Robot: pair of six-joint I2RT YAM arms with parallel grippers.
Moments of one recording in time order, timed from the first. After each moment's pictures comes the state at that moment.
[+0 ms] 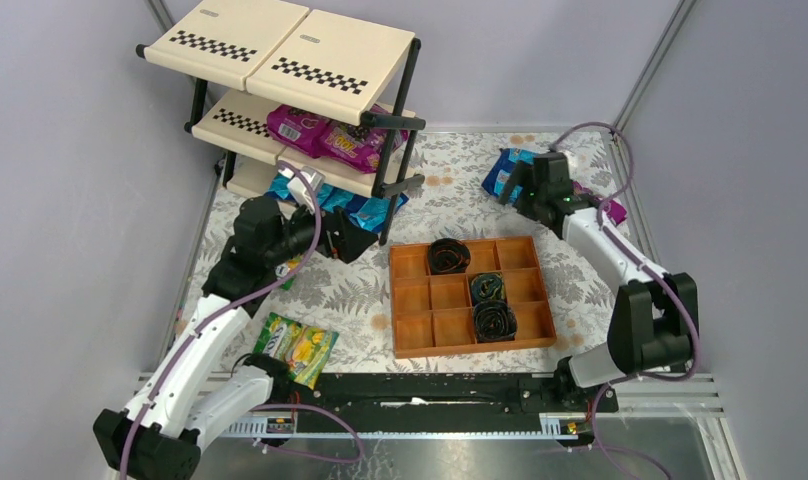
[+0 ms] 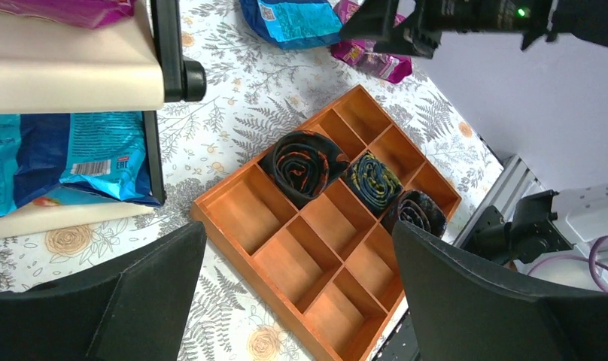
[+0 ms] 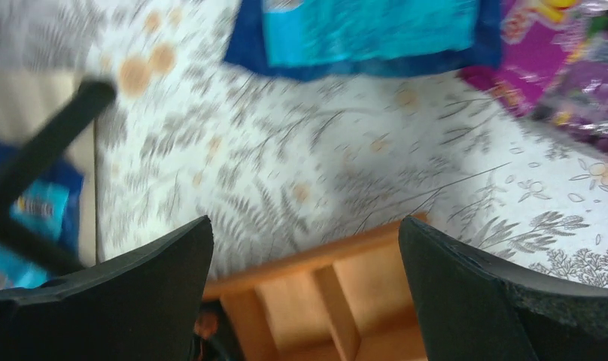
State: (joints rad) left arm -0.36 0.86 0.85 -0.24 0.50 -0.33; right arm 0.26 1.45 1.06 -0.37 0.15 0.55
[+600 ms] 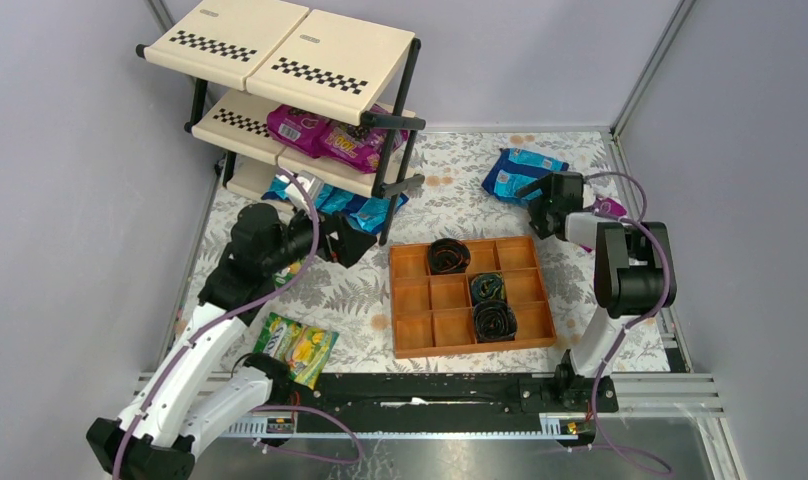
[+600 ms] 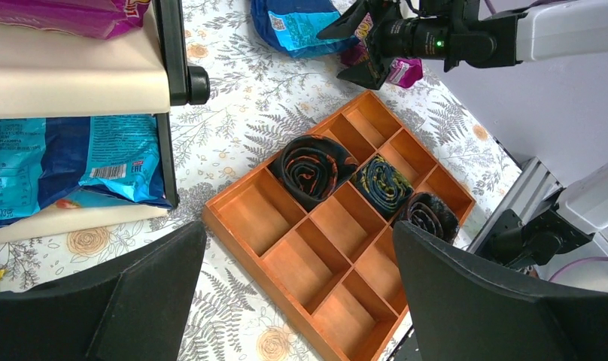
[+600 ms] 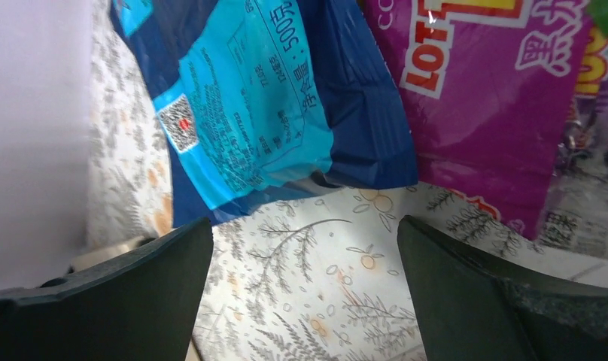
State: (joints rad) left arm -0.41 0.81 0.84 -0.26 0.42 -0.30; right arm 0.00 1.81 0.96 0.07 -0.01 1.03
